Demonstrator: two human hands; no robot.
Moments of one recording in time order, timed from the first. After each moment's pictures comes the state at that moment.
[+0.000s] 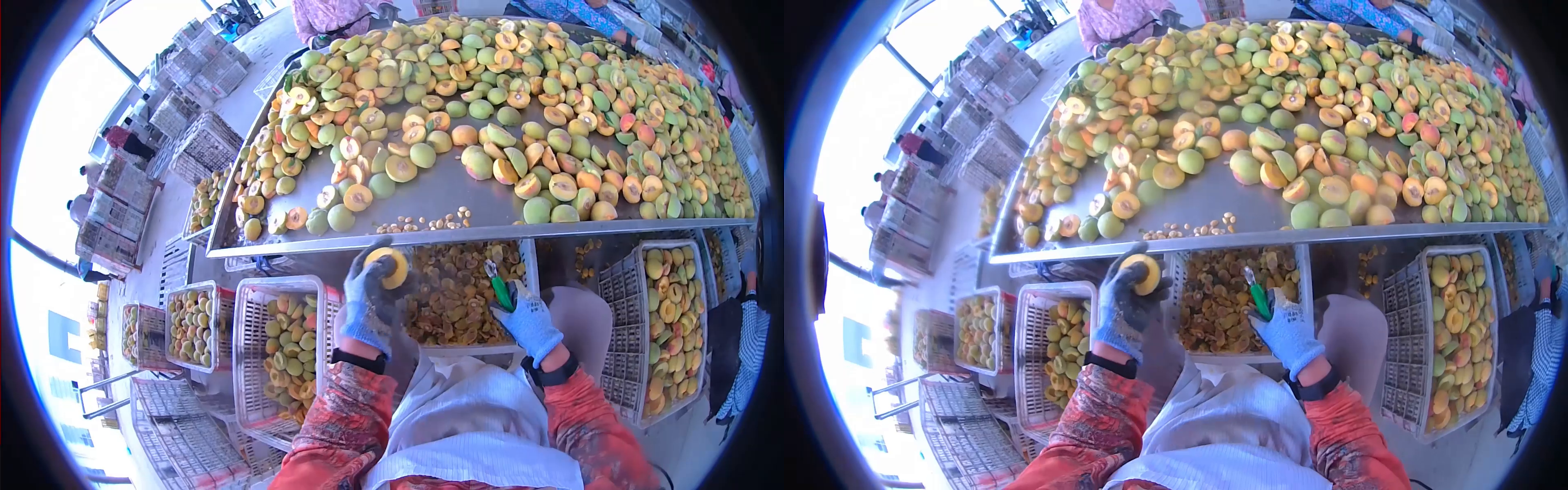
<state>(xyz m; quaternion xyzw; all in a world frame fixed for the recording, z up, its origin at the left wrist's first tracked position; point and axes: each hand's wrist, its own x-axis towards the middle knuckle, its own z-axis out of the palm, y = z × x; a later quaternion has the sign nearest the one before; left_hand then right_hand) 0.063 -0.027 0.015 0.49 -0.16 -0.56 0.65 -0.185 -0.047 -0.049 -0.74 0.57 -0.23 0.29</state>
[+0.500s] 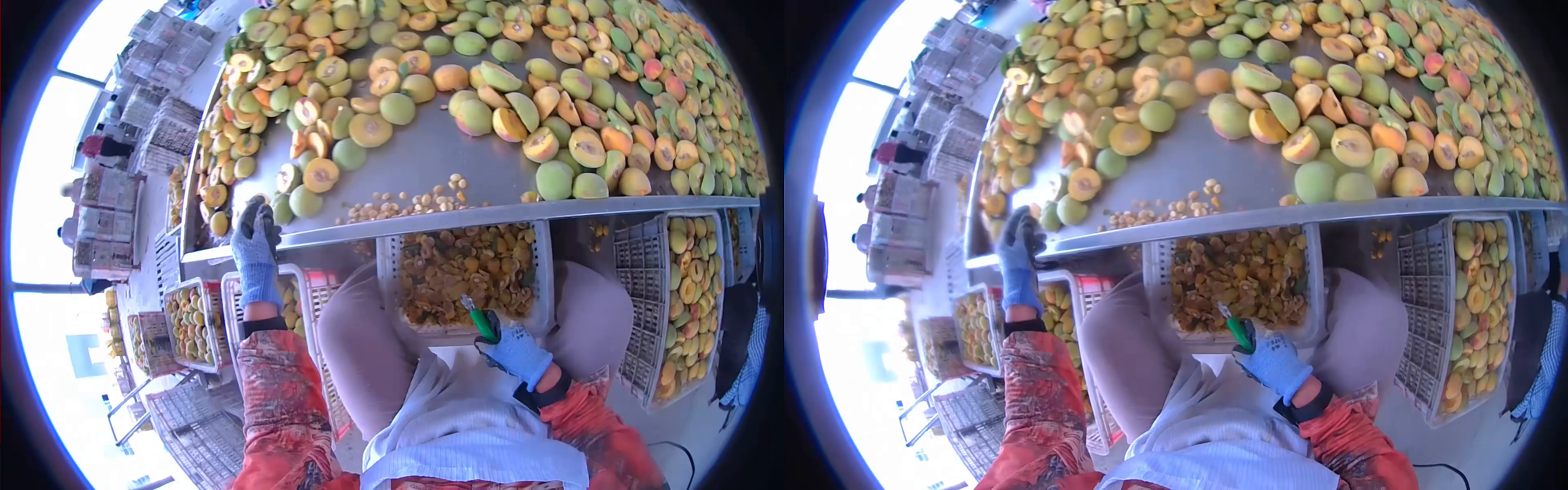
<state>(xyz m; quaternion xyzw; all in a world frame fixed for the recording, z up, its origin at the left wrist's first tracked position) 0.206 -0.094 -0.003 0.75 -0.31 -0.25 0.53 -0.178 -0.011 -0.122 -0.59 0.52 0.00 0.62</state>
